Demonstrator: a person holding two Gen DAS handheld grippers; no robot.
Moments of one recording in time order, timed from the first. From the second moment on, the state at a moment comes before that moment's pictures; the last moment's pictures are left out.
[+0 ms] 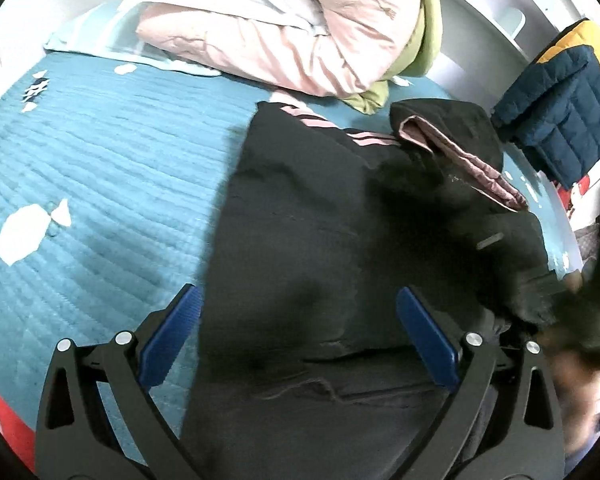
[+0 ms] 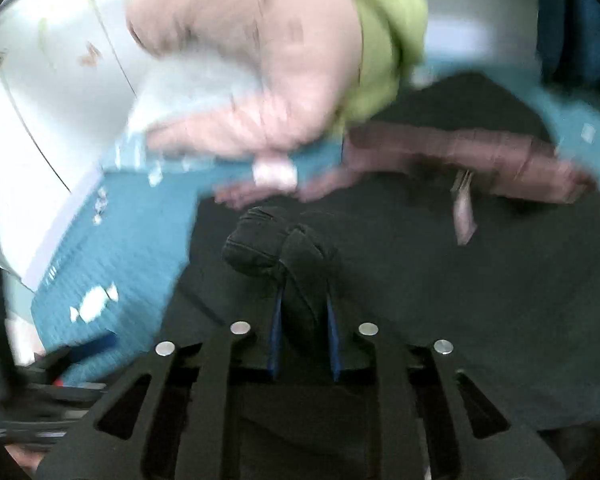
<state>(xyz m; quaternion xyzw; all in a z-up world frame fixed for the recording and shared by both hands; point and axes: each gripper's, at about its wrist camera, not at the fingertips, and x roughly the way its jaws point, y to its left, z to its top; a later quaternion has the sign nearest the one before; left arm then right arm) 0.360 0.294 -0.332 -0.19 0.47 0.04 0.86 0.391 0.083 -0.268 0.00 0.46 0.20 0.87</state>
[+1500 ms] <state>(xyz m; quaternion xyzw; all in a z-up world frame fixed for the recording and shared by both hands) 0.646 0.156 -0.291 -0.01 0.49 -0.05 0.87 0.573 -0.185 -0.200 0.13 0.49 0.06 0.86</state>
